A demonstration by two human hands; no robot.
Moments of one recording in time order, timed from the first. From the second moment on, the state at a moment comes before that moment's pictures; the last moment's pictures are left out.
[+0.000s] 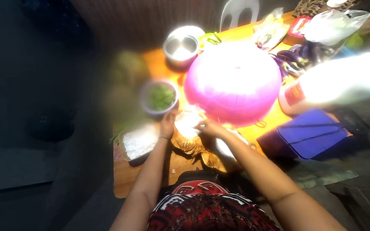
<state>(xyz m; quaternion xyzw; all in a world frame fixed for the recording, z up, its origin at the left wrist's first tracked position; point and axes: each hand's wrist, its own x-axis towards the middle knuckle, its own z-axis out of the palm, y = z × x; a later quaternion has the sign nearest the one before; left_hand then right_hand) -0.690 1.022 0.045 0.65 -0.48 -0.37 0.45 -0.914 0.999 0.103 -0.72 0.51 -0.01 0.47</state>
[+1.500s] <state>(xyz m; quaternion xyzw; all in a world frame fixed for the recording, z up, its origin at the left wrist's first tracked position) -0.691 1.030 0.055 0.67 -0.47 -0.40 0.41 -0.933 1.031 0.082 -0.73 0.46 -0.06 0.51</state>
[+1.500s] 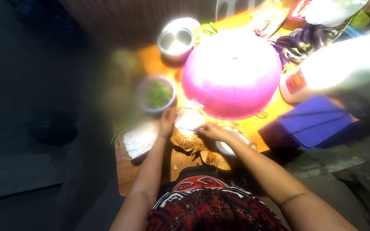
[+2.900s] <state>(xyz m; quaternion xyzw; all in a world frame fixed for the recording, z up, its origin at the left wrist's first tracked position) -0.709 1.029 0.069 0.79 -0.45 -0.30 0.30 -0.876 1.055 0.079 -0.51 0.55 -0.25 0.61</state>
